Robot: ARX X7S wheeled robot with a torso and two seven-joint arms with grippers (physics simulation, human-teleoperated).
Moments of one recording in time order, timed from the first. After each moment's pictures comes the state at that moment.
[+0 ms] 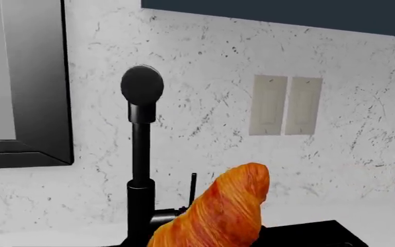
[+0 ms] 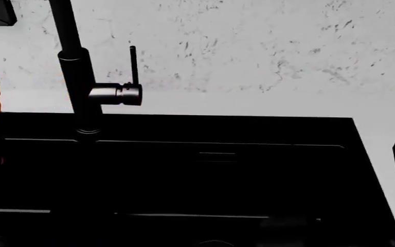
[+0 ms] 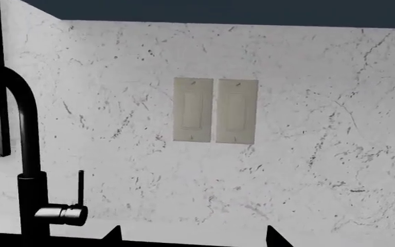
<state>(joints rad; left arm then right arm) -0.80 -0.60 -0.15 0.91 -1.98 -1.11 -1.26 0.74 1.35 -0.82 -1.04 1.21 0.05 1.13</state>
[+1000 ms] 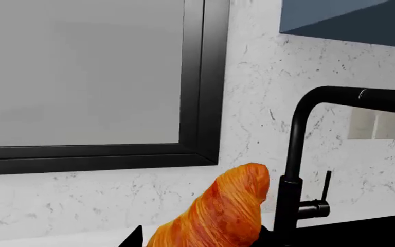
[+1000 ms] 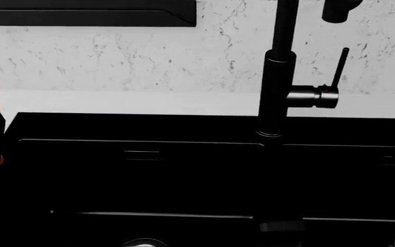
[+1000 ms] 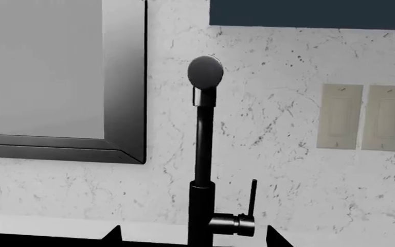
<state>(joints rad) -0.82 -0.62 -0.12 0.94 -2.01 -1.06 -1.29 0.84 1.37 -0.99 -1.04 1.17 -0.01 1.15</state>
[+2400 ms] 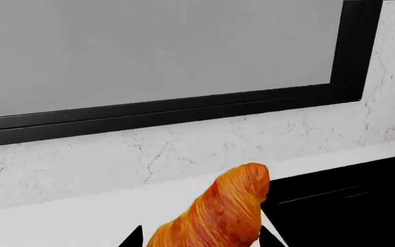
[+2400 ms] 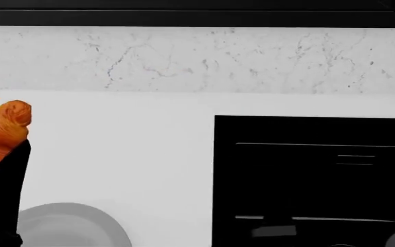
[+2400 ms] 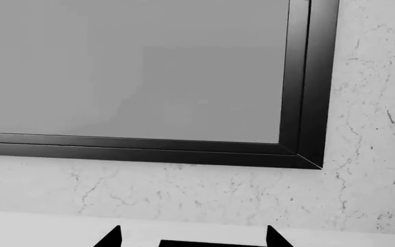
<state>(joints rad) -0.91 -0.70 0.09 0.86 -2.11 -1.05 -1.40 1.00 1.36 -1.22 -1.04 1.13 -0.07 1.17</state>
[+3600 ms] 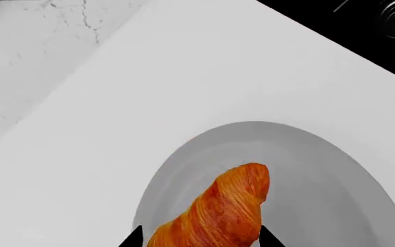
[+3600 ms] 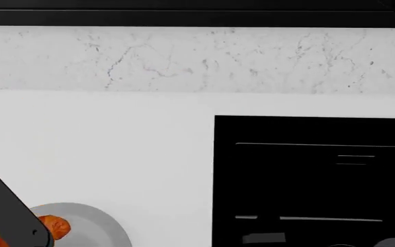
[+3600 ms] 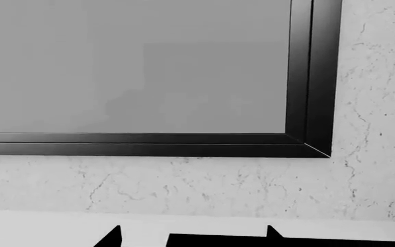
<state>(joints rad) -1.34 -0.83 0.86 0.50 -2.43 -1.33 -1.44 0.98 1.31 -1.29 -1.02 1.05 -0.12 1.21</state>
